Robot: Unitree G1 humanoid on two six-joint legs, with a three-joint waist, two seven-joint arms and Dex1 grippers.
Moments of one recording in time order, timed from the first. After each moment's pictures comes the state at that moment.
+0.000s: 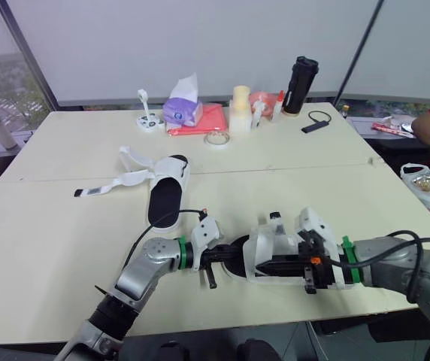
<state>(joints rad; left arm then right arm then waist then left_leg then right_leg) -0.35 0.32 -0.39 0.03 -0.23 0.34 -0.89 -0.22 -0.88 -0.06 -0.60 0.96 1.08 0.80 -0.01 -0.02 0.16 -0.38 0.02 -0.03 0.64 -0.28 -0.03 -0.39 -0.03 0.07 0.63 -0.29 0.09</state>
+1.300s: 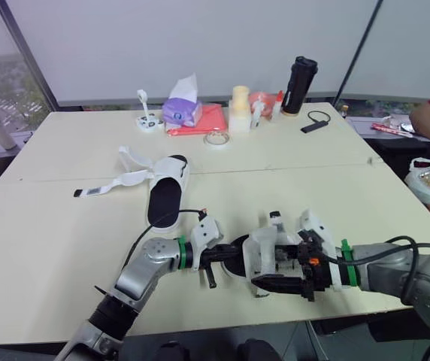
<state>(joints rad) -0.35 0.32 -0.38 0.03 -0.23 0.34 -0.89 -0.16 -0.84 -0.08 -0.59 1.00 1.11 0.74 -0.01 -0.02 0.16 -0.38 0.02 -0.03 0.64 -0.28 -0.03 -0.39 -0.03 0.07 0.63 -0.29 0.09</state>
